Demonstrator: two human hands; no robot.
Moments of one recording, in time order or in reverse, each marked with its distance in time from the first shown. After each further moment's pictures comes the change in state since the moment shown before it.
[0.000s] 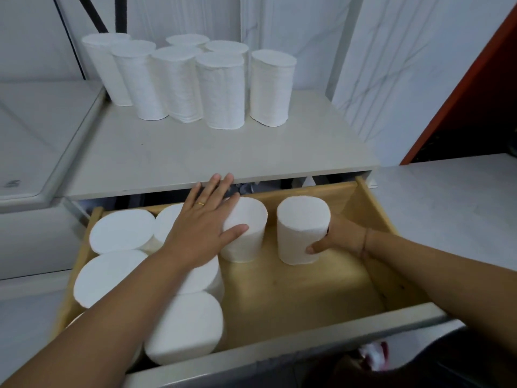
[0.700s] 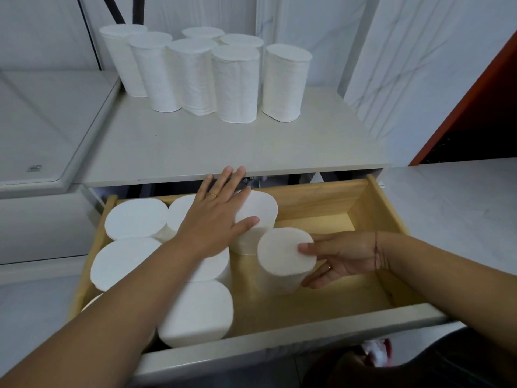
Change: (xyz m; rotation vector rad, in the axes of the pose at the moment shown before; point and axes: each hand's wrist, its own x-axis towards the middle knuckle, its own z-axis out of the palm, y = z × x) left_hand -0.001 0.000 -0.002 -0.011 -0.019 -0.004; right_hand -0.026 -0.035 0.023 0.512 -0.561 0.403
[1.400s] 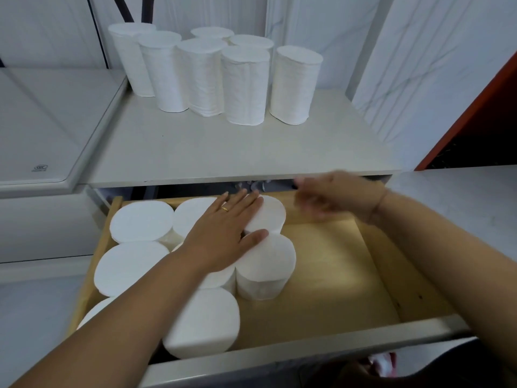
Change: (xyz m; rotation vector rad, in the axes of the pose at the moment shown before) left_hand -0.009 0.003 0.007 -0.122 -0.088 0.052; right_hand -0.010 -0.091 0.023 -0.436 0.674 -0.361
